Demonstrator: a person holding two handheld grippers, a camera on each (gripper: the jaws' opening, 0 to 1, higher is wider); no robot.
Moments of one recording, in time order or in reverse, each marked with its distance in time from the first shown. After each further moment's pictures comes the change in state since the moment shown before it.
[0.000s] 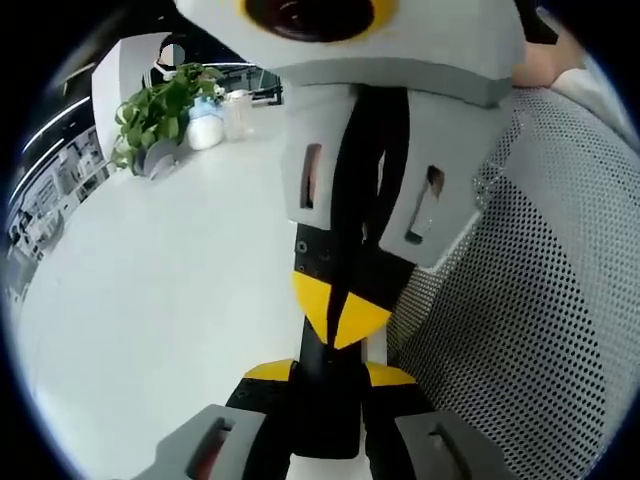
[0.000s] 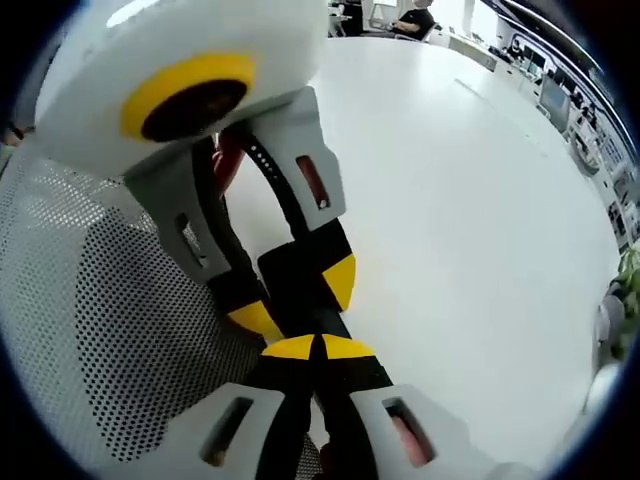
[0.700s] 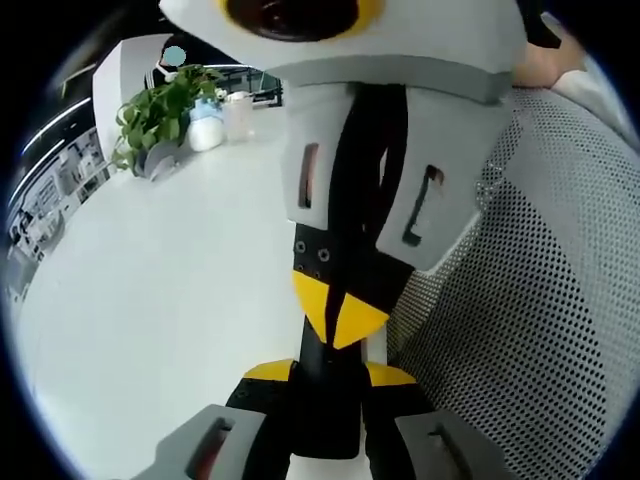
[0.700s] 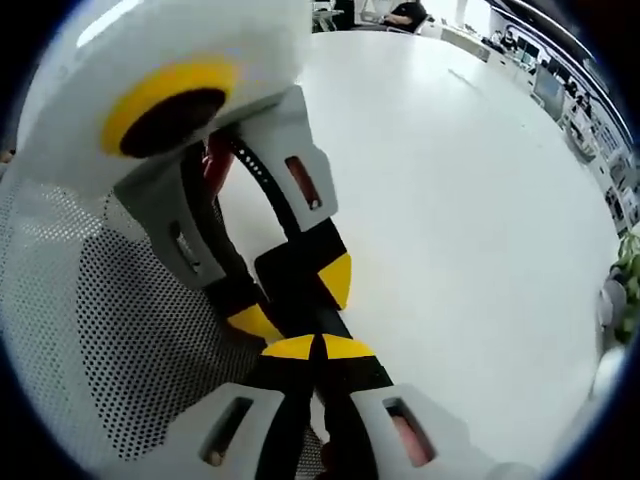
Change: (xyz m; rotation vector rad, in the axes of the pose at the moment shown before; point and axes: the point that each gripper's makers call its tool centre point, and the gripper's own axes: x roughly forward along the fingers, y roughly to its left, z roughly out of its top) left arm 0.001 0.000 0.000 0.001 -0.008 0.000; right arm -0.001 -0.004 -0.002 0.121 0.005 0.013
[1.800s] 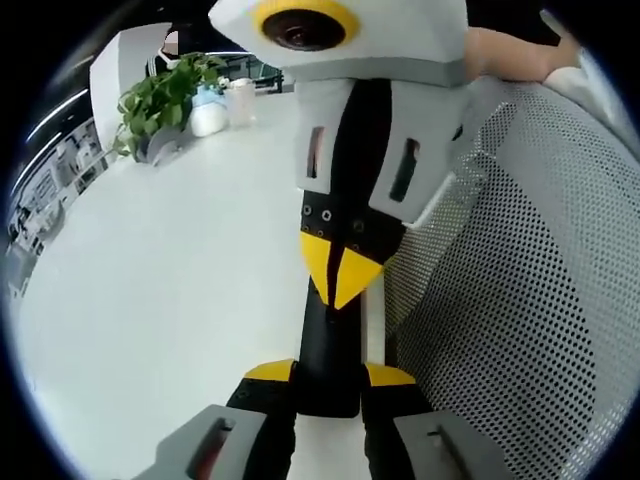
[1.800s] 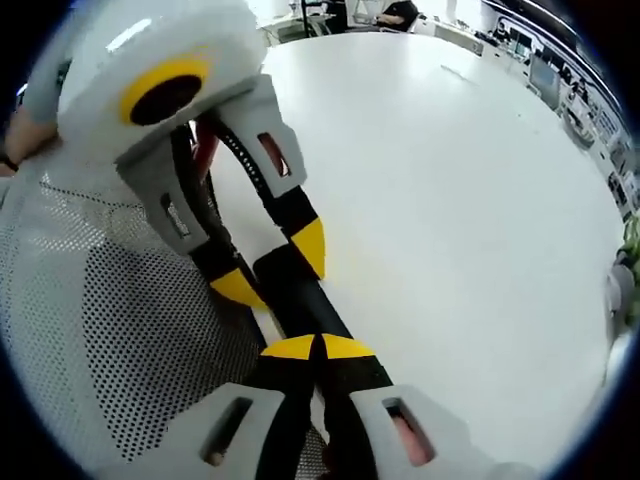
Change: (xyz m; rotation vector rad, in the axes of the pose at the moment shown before) left arm -0.016 0.002 -0.019 -0.012 0.067 -0.010; right arm 0.000 -0.001 0.001 0.094 -0.010 0.032
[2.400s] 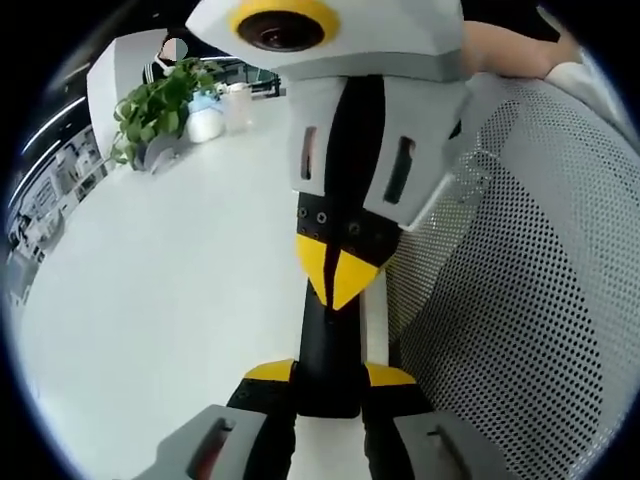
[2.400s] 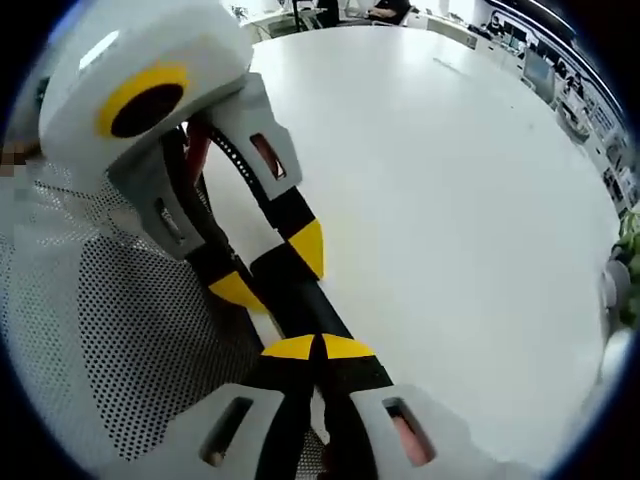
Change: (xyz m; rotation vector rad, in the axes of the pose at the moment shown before) left arm 0.006 0.001 0.008 0.019 -0.018 0.010; right arm -0.004 -0.004 -0.007 -0.089 0.017 -0.036
